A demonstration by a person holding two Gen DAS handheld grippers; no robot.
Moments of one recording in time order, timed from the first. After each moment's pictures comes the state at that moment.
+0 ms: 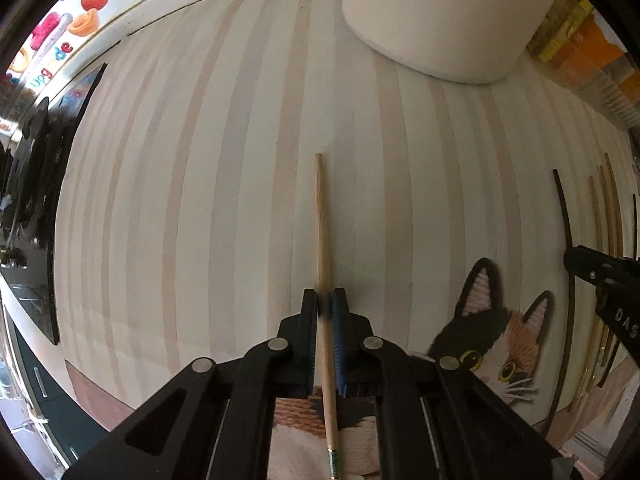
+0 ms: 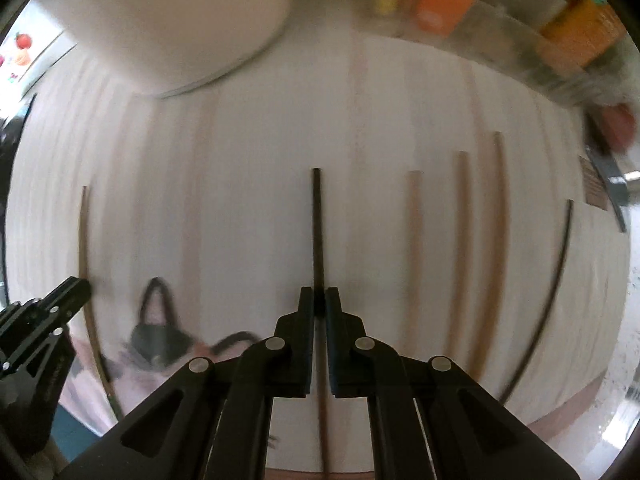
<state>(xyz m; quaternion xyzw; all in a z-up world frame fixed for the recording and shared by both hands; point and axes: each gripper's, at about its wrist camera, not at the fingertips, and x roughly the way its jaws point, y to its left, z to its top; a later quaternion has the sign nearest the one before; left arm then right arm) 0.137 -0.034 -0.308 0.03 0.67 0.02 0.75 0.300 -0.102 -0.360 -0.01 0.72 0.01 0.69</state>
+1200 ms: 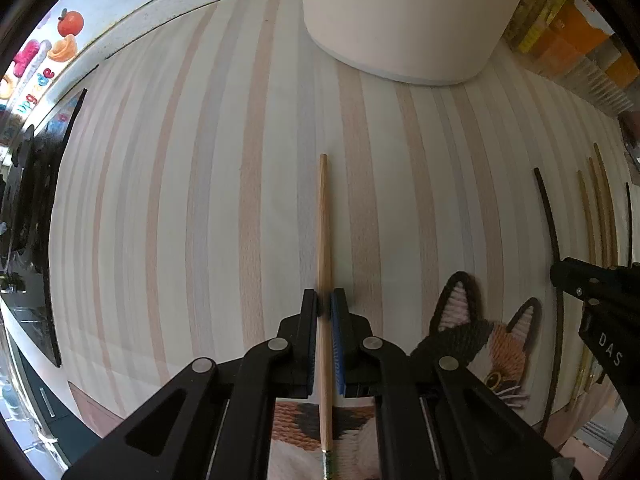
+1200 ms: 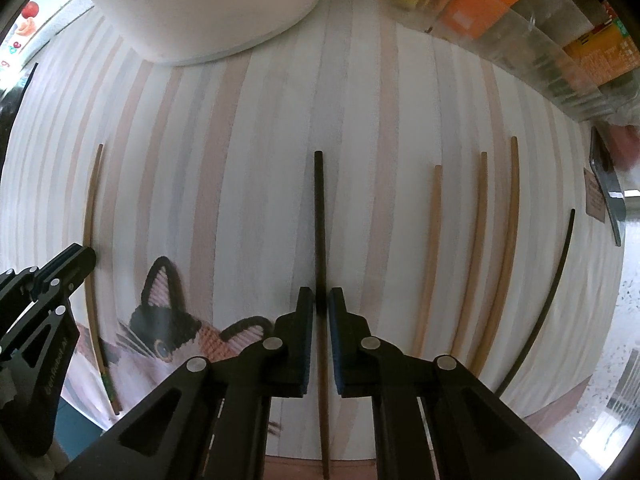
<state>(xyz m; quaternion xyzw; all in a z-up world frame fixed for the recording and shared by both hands) 0.154 -0.063 -0.316 0.05 0.66 -0.01 0.75 0.302 -0.071 -0.356 -0.04 0.74 0.00 0.67</state>
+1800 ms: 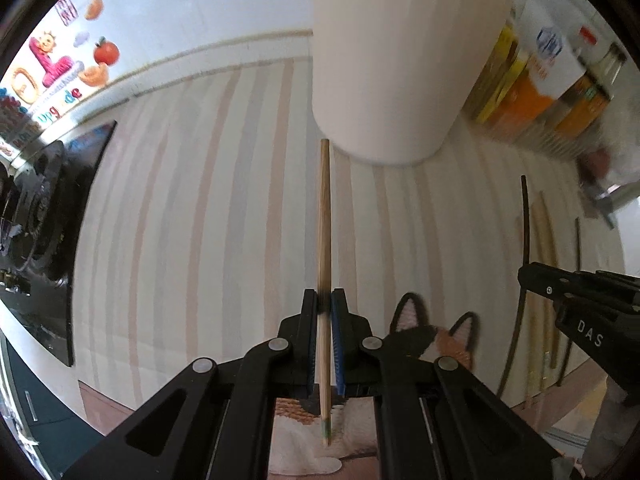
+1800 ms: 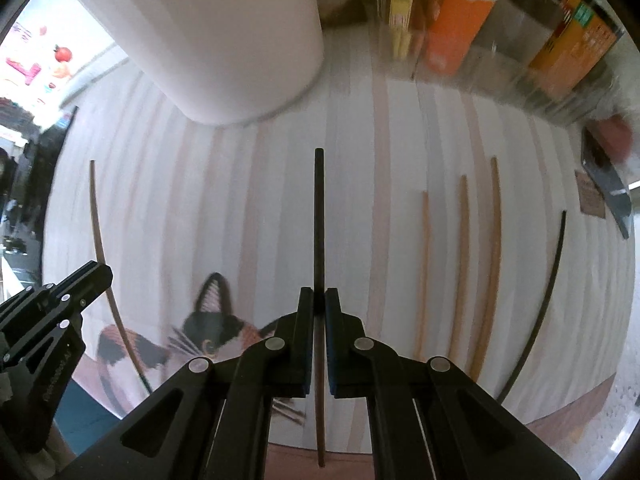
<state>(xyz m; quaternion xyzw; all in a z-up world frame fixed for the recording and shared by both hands) 0.136 -0.043 -0.227 0.01 0.59 -0.02 0.81 0.282 -0.077 -0.301 0.03 0.68 0.04 0.73</state>
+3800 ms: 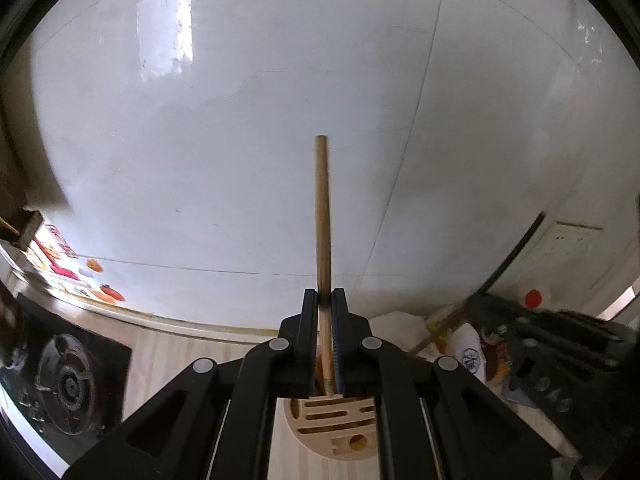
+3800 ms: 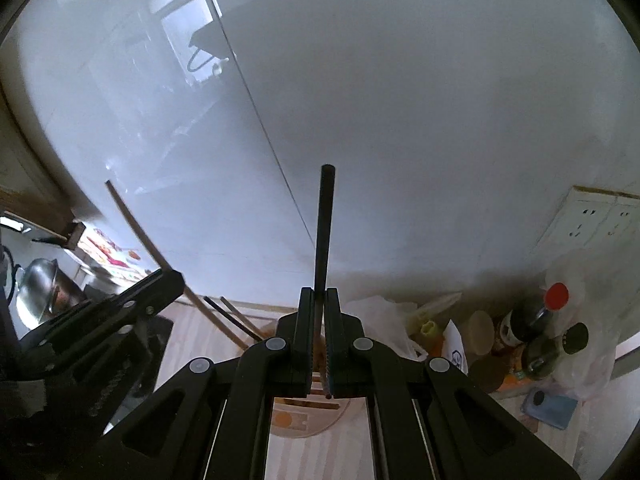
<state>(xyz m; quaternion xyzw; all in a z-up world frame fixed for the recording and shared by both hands) 0.321 -0.052 0.005 -0.03 0.40 -0.06 0.91 0.486 -0.082 -0.006 0.07 0.47 0.09 0.87</state>
